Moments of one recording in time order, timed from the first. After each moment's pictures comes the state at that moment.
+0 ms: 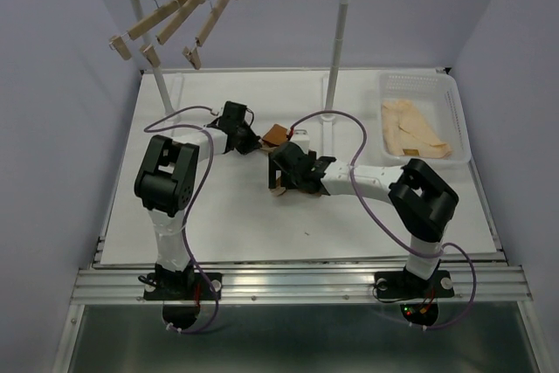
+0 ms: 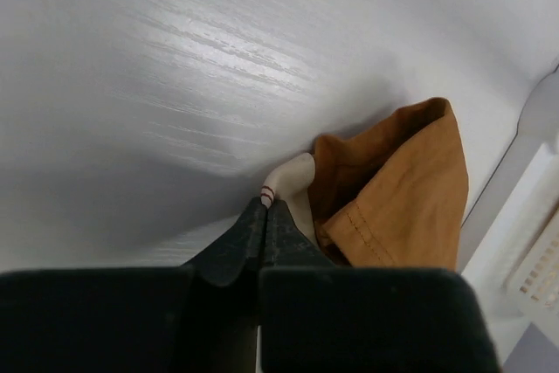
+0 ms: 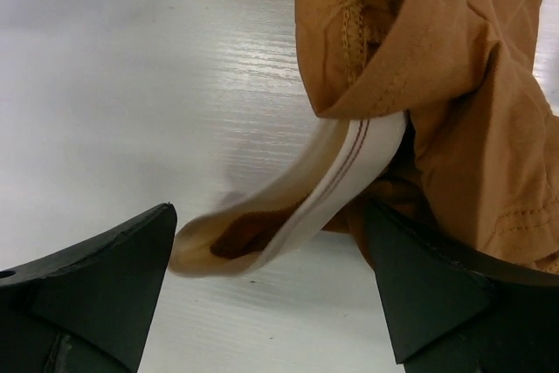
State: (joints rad) left arm -0.33 1.94 1.18 -0.11 0.06 -0.93; right arm 0.92 1.83 1.19 -0.25 0.39 0.74
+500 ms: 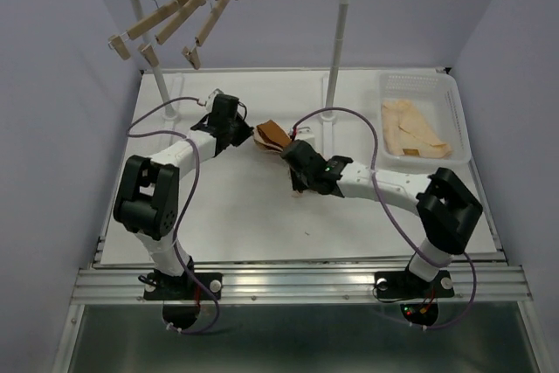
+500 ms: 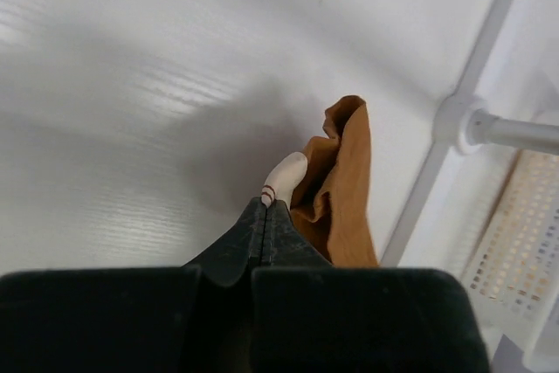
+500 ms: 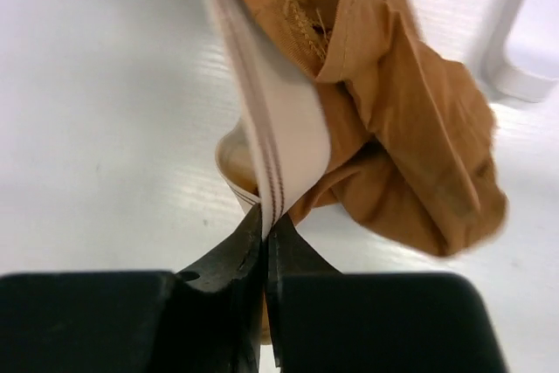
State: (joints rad) left arm -0.34 1.76 1.12 -0.14 -0.03 -0.94; right arm 0.92 1.74 1.14 -0.31 0.40 0.60
